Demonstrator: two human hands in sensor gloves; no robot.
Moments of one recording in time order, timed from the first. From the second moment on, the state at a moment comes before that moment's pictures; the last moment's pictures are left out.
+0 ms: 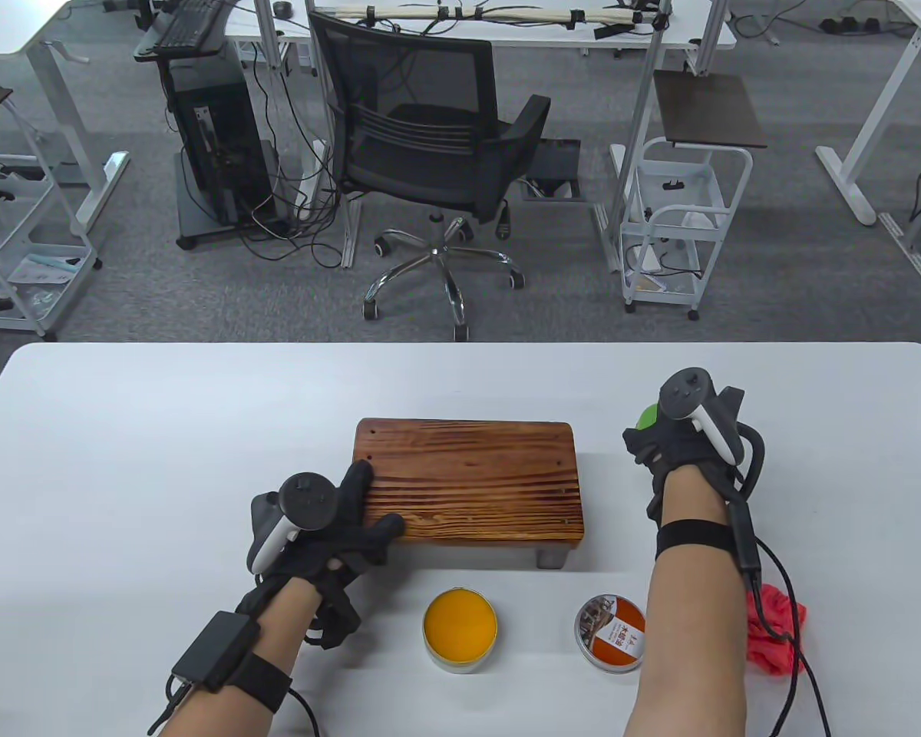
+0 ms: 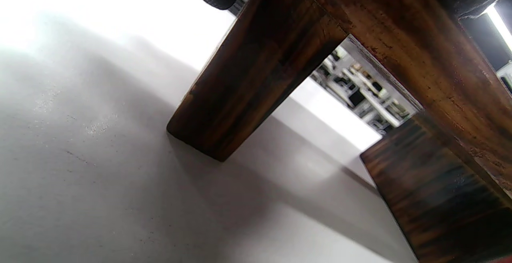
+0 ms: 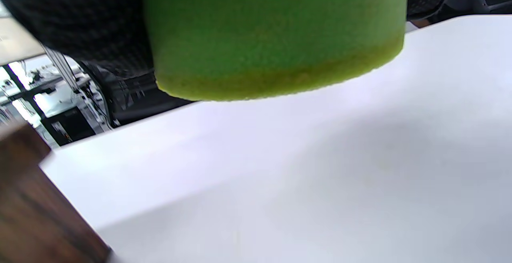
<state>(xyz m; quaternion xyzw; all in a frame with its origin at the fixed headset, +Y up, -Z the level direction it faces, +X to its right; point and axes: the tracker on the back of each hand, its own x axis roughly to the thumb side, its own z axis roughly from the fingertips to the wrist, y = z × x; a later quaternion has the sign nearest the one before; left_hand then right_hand) -0.214 -0.775 -0.404 -0.15 -0.03 0.31 0.94 0.265 -0.706 -0.507 -0.16 0.07 0.98 0.13</state>
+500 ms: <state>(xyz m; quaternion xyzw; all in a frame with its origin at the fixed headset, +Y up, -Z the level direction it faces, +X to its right) -0.214 -0.775 -0.403 -0.14 -0.03 0.31 0.94 0.248 -0.773 -0.516 -0.16 0.14 0.97 0.10</state>
